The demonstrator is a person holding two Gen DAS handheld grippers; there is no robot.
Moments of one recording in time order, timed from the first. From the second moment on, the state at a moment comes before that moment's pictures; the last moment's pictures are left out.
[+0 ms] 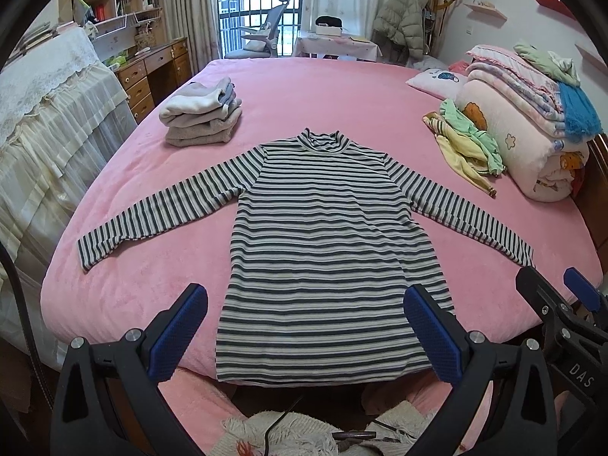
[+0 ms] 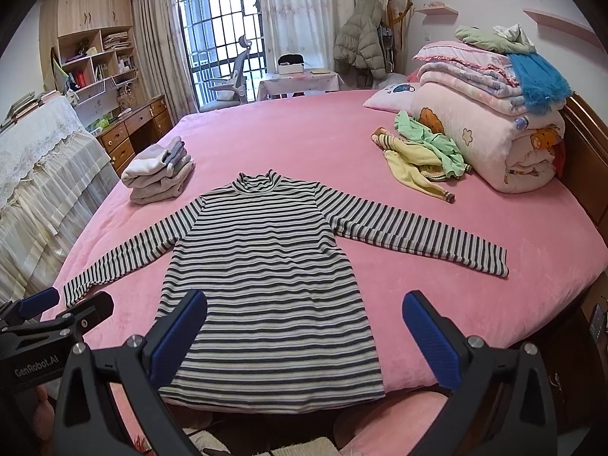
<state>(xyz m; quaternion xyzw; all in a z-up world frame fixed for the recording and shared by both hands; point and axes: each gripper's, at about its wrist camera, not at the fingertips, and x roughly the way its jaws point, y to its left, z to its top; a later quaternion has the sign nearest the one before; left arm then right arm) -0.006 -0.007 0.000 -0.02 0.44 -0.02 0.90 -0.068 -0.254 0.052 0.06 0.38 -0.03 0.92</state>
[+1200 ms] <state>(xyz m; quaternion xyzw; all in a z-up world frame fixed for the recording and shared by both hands) 0.006 -0.015 0.020 -0.02 0.41 -0.03 0.91 -0.051 -0.263 0.074 0.05 0.37 -0.02 0.93</state>
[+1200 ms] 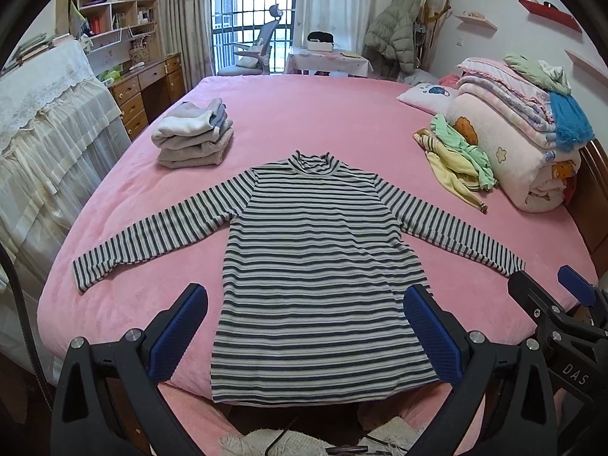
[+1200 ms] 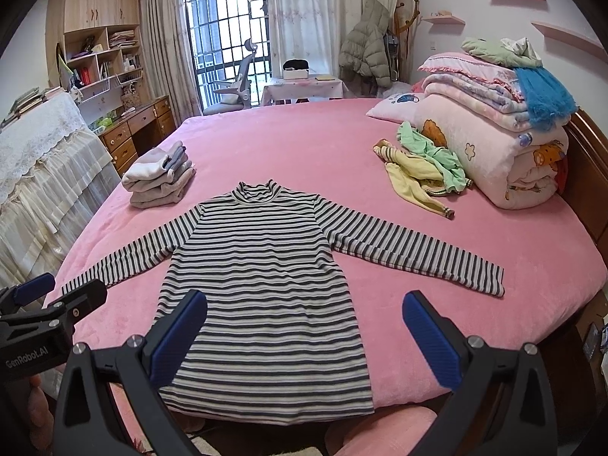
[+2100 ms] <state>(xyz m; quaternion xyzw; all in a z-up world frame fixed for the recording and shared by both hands) 0.032 -0.044 0.029 0.02 0.39 -0.02 0.92 -0.038 -0.285 0.076 0.02 0.35 -0.05 0.94</state>
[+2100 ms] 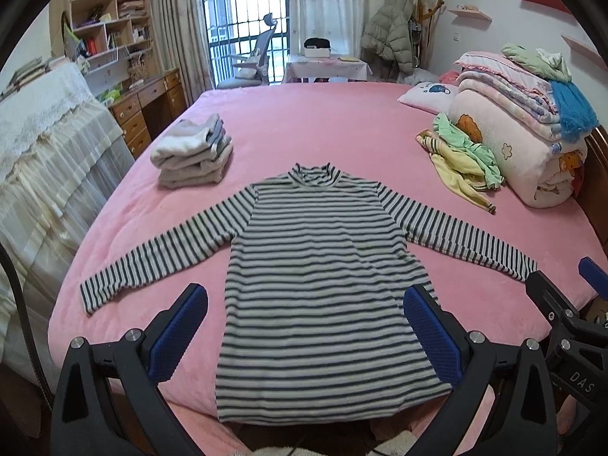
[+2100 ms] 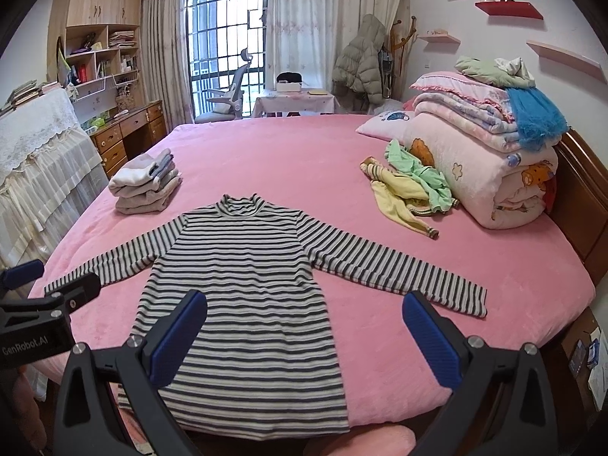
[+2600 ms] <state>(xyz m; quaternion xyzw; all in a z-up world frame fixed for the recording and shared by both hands) 0.097 -0.106 0.039 0.05 0.37 -0.05 0.93 -0.009 -0.361 0.077 0.05 0.33 -0.10 0.94</state>
